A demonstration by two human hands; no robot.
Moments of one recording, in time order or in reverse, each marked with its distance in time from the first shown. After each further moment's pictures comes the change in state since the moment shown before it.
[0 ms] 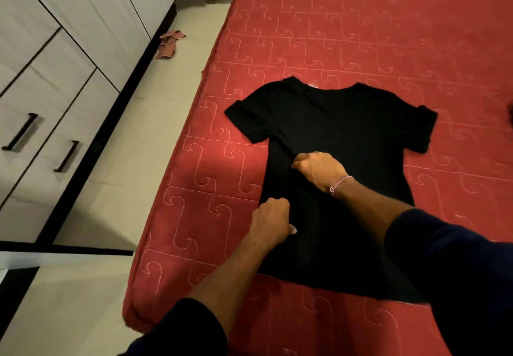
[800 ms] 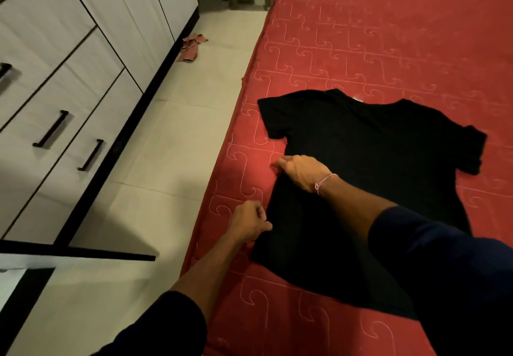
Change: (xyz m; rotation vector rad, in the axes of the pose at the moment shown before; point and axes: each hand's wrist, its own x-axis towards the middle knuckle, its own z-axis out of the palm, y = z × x) left_hand 0.014 -0.184 -0.033 -0.536 0.070 -0.148; right_hand 0.115 -0.110 -0.027 0.087 0.017 -0.069
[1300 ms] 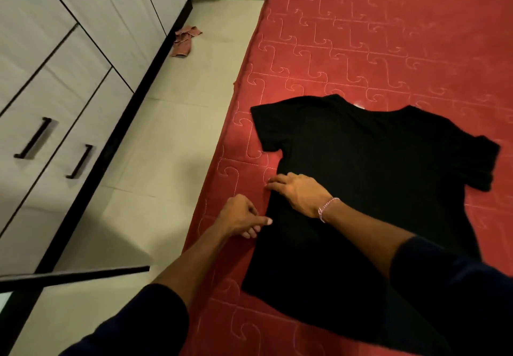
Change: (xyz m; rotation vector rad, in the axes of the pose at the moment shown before) left_hand 0.054 0.035 -0.036 -0.108 -0.202 -0.070; right_hand 0.013 0.030 0.034 0.016 0.049 -0.133
